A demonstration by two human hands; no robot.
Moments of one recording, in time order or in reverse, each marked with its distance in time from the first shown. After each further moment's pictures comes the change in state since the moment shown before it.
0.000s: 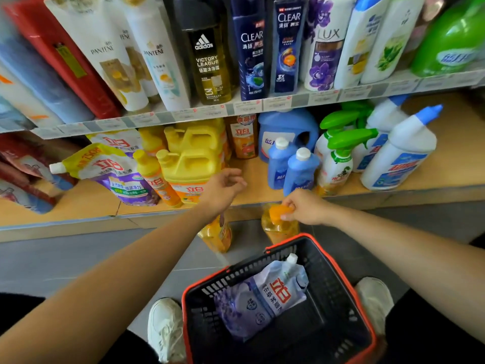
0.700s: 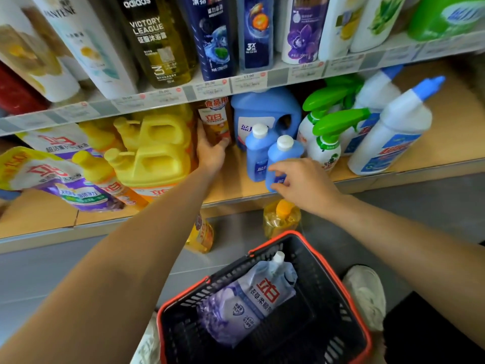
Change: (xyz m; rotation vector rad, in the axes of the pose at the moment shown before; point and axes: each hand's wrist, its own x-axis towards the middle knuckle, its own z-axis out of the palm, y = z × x) left_hand 0.142 -0.012 0.059 -0.272 0.261 0.037; right_hand -0.007 0.001 -0.029 -0.163 0.510 -0.108
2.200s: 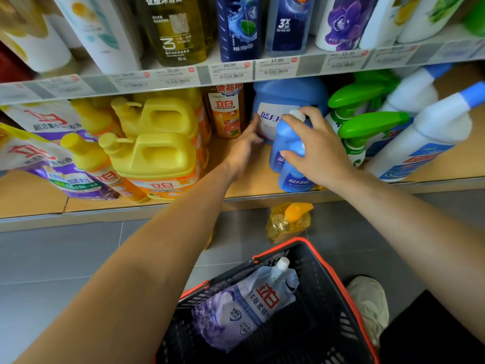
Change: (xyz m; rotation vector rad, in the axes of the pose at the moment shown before) left_hand 0.003 -0.013 0.035 -0.145 -0.508 -0.173; right_hand 0.065 0.027 0.008 -0.110 0.091 -0.011
